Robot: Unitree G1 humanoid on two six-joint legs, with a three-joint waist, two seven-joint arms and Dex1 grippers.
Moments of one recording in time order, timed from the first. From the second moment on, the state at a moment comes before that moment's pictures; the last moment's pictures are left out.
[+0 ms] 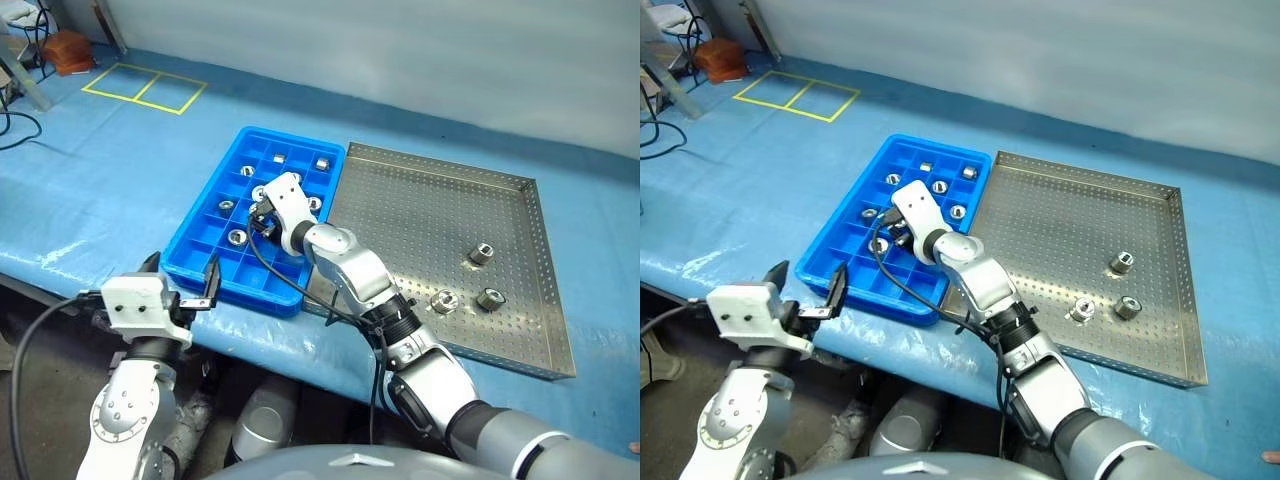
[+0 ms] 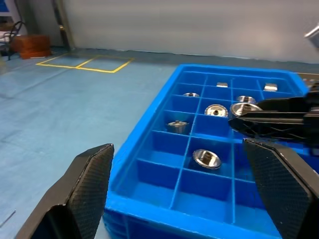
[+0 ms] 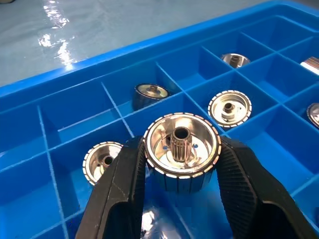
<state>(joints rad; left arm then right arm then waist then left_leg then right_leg) 0.42 0.14 0.05 -0.87 -0.17 0.42 -0.09 -0.70 0.13 0.30 0.32 0.05 0.54 0.26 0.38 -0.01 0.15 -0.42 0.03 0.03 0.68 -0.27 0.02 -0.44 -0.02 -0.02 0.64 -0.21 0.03</state>
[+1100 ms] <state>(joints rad) -0.17 0.41 -0.21 -0.52 -0.28 0.59 -0.51 -0.36 -0.13 0.03 -0.46 0.01 0.97 0.10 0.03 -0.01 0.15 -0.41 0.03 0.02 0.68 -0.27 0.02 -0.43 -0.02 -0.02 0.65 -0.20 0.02</state>
